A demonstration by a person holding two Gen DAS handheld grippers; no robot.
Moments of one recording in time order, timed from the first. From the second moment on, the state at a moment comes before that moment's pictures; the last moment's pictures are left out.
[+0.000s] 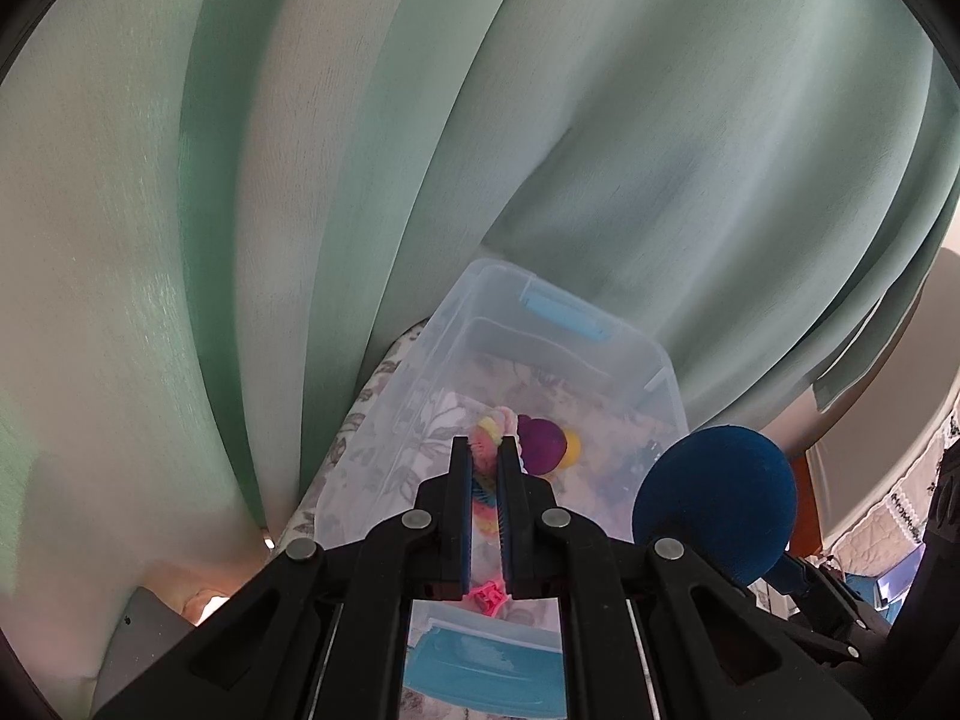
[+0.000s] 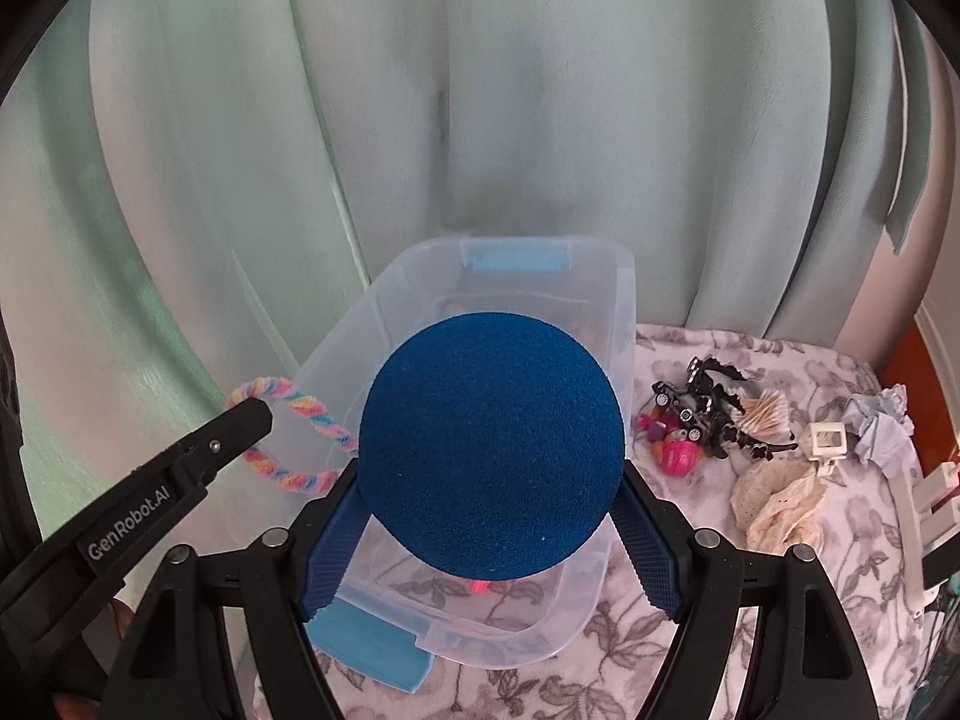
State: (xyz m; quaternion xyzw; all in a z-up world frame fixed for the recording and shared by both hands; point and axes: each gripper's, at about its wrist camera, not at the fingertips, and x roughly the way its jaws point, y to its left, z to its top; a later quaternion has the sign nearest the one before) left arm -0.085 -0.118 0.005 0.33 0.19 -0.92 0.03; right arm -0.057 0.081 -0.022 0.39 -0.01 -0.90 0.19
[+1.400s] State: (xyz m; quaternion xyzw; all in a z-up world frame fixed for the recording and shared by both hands) left arm -0.079 -0.104 0.017 0.34 0.17 -0.92 0.01; right arm -0.052 0.088 -0.012 0.38 -0.01 -0.90 0.19
